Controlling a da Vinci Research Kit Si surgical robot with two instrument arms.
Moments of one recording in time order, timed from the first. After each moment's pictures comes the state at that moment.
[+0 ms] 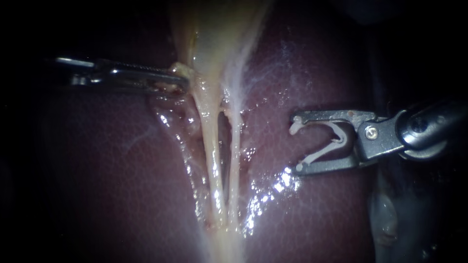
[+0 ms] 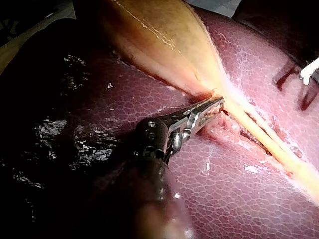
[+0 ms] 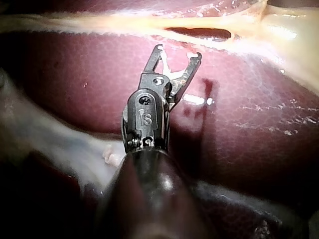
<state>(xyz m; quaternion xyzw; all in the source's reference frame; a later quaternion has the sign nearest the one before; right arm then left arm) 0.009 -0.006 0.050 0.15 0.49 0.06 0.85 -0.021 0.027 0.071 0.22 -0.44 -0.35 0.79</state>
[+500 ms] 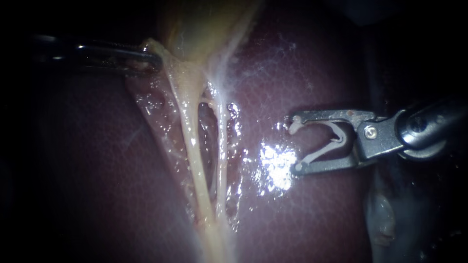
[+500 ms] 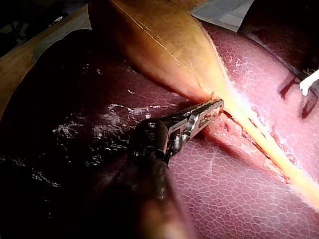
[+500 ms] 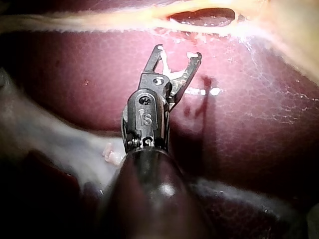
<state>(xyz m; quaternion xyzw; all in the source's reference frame) 0.009 -0.006 0.050 0.15 0.49 0.06 0.85 -0.019 0.029 0.066 0.20 -0.46 -0.35 0.79</state>
